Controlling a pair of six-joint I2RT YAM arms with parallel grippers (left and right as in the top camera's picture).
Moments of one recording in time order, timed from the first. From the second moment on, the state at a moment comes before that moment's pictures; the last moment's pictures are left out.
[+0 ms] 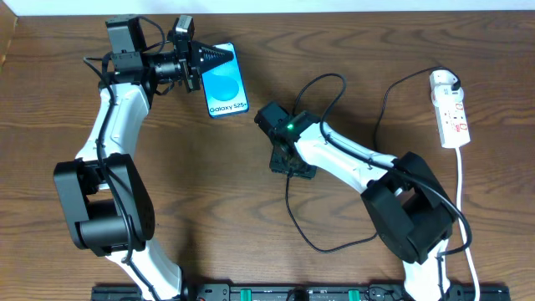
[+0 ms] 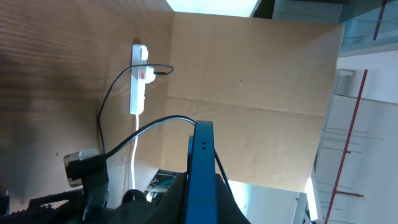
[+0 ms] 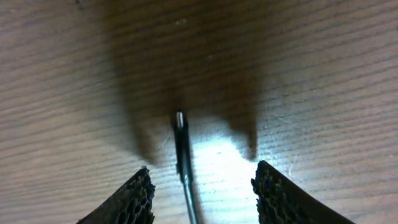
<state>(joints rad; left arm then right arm) 0.12 1.92 1.45 -0.16 1.44 -1.01 0.74 2.06 1.44 -0.87 0.02 0.98</state>
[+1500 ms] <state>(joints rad) 0.12 1.92 1.45 -0.16 1.44 -1.01 0.71 2.09 1.45 -0.90 0.03 1.00</state>
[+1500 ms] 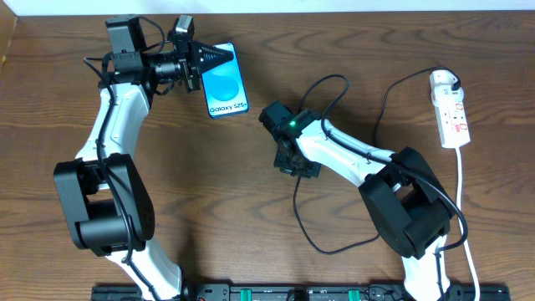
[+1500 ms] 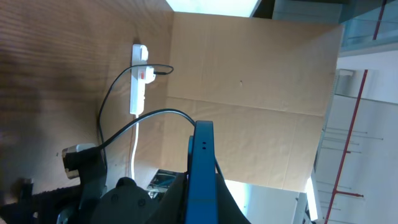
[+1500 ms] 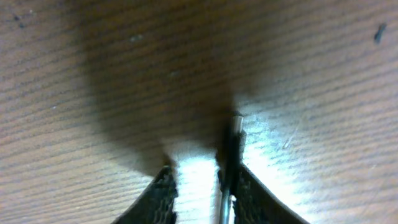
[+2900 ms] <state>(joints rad) 0.12 1.92 1.45 -0.16 1.44 -1.01 0.71 2.09 1.45 -0.87 0.05 0.99</state>
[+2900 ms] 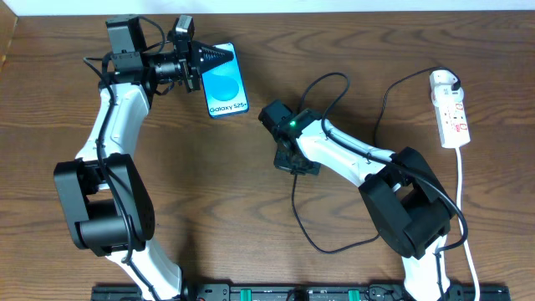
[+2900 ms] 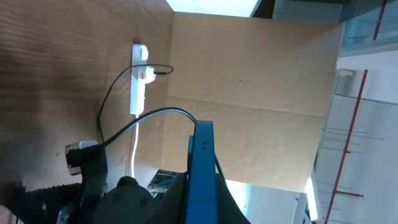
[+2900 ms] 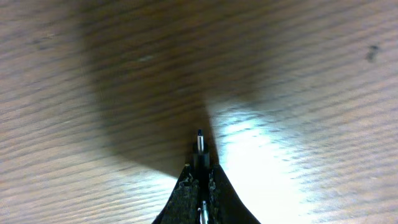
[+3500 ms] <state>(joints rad) 0.12 1.92 1.45 -0.15 1.44 -1.00 0.67 2.10 1.45 -0.47 -0.92 0.40</state>
